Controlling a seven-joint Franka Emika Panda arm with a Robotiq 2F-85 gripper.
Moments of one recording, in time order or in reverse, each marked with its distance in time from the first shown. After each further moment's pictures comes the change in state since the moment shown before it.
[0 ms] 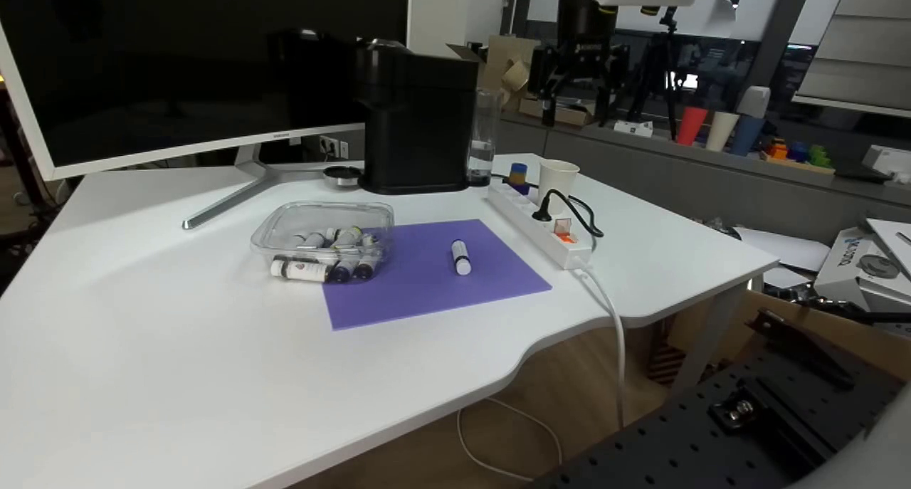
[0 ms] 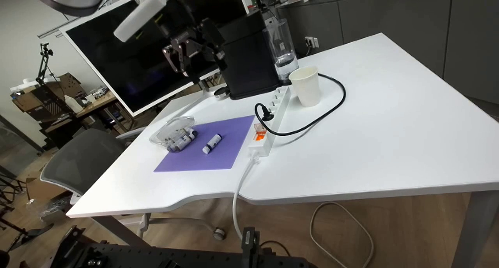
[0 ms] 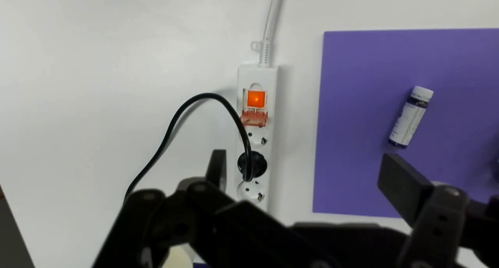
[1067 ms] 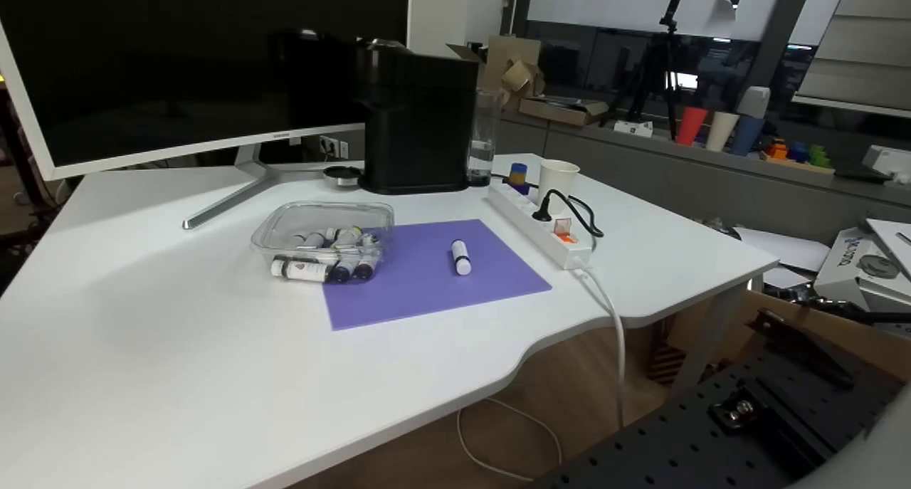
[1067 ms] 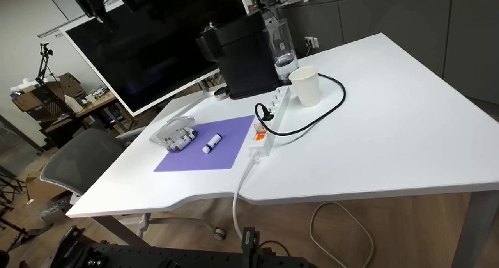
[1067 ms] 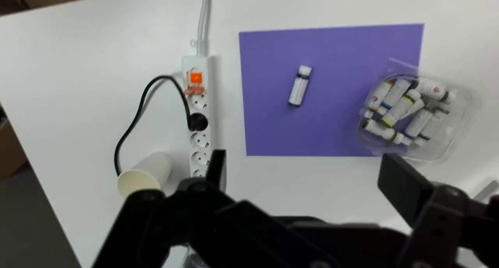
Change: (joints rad) arm 0.099 -0.304 0.151 0.147 0.074 -0.412 0.188
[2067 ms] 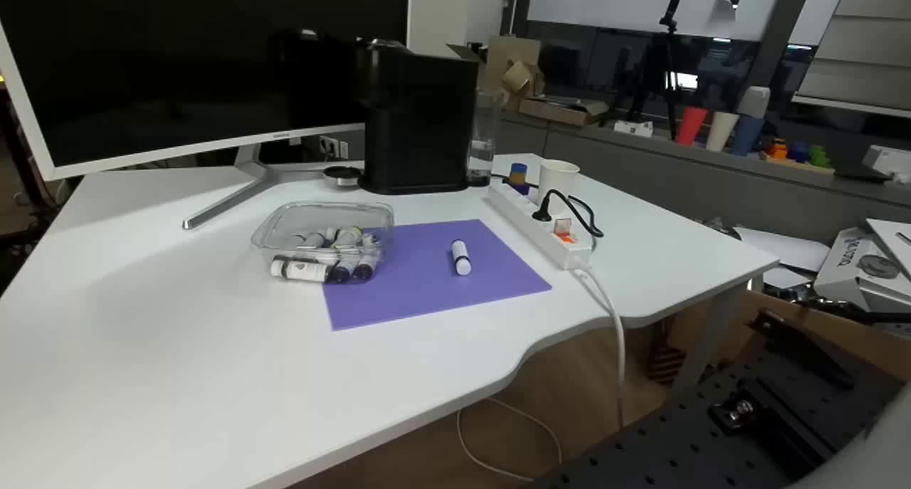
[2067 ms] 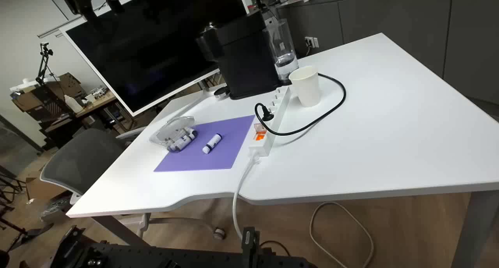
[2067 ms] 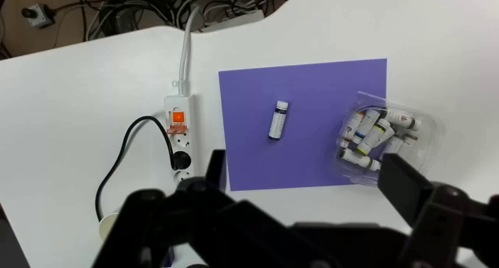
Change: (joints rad) arm 0.001 -0.001 -0.009 0.047 0.092 -0.159 -0.006
